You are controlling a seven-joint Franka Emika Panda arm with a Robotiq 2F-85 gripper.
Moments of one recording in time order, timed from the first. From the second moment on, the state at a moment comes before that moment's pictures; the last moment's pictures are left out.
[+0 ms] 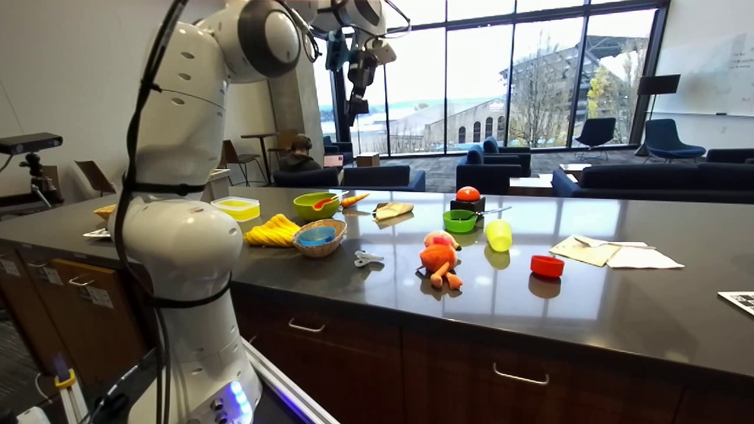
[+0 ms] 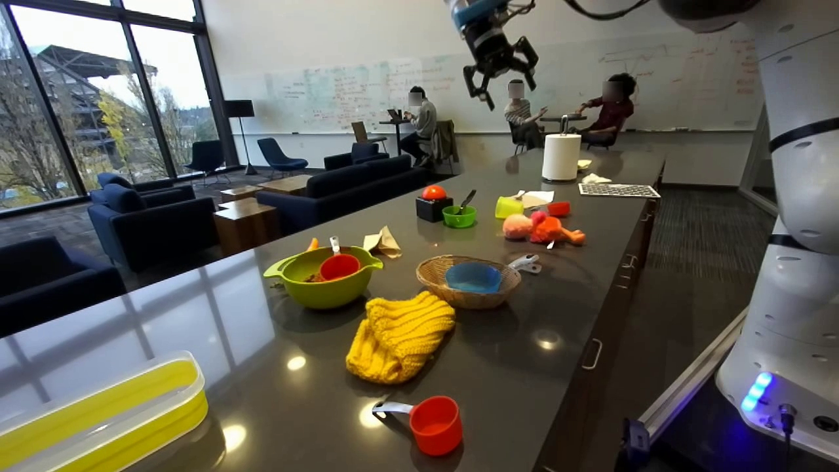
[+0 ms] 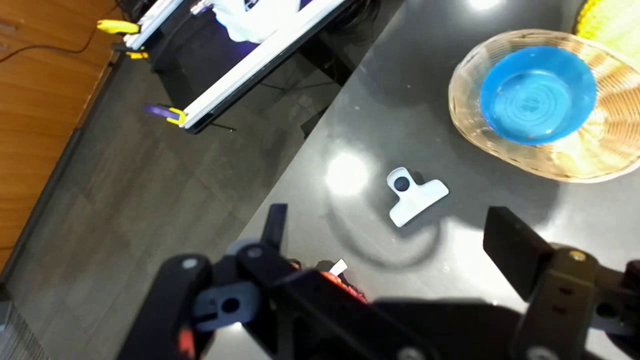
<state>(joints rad) 0.10 0.35 0.07 -1.05 -0.03 0.88 0.83</state>
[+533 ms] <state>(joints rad) 0.04 0.68 -0.03 -0.79 0.28 0.95 1.17</state>
